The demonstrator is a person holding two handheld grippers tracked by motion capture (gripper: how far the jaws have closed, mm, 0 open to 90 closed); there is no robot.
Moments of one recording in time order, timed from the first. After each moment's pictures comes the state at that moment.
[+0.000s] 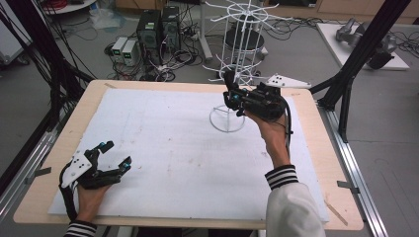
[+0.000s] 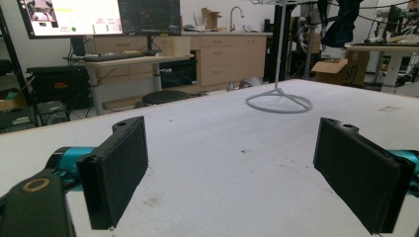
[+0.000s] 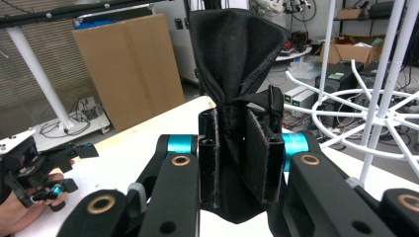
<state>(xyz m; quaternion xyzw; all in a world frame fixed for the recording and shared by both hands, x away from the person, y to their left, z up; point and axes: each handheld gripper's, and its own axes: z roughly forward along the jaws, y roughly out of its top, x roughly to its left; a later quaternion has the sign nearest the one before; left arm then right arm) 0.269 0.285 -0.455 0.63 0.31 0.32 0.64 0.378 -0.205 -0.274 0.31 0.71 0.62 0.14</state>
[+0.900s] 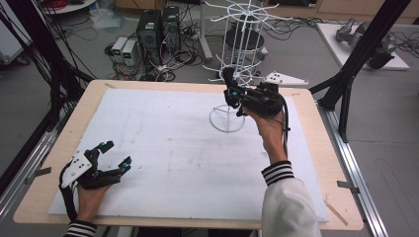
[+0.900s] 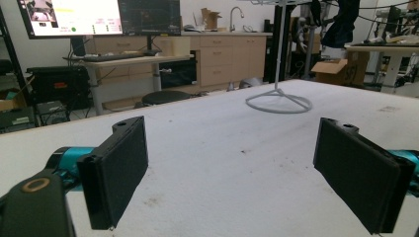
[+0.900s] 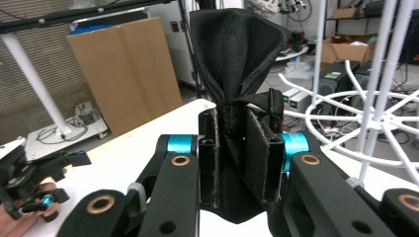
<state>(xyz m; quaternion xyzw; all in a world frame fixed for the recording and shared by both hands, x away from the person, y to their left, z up) 0.269 0.285 -0.455 0.63 0.31 0.32 0.63 0.388 -0.202 -0.276 0.32 0.70 0.62 0.14</state>
